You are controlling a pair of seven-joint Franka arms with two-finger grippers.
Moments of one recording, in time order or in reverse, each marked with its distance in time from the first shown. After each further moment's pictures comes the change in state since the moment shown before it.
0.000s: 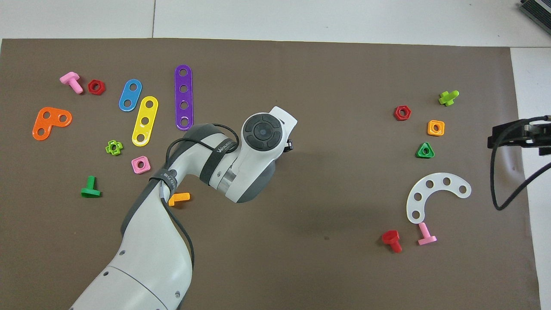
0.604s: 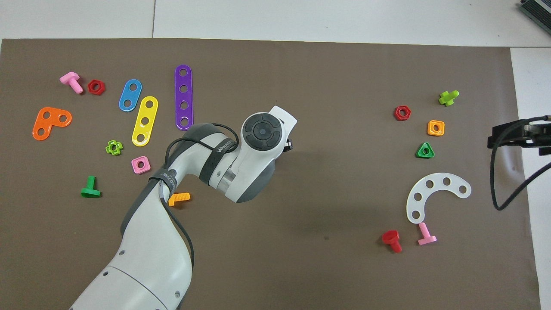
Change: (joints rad) left arm 0.000 0.000 0.002 0.001 0.000 0.000 0.000; right arm 0.000 0.000 0.000 0.000 0.000 0.000 0.000
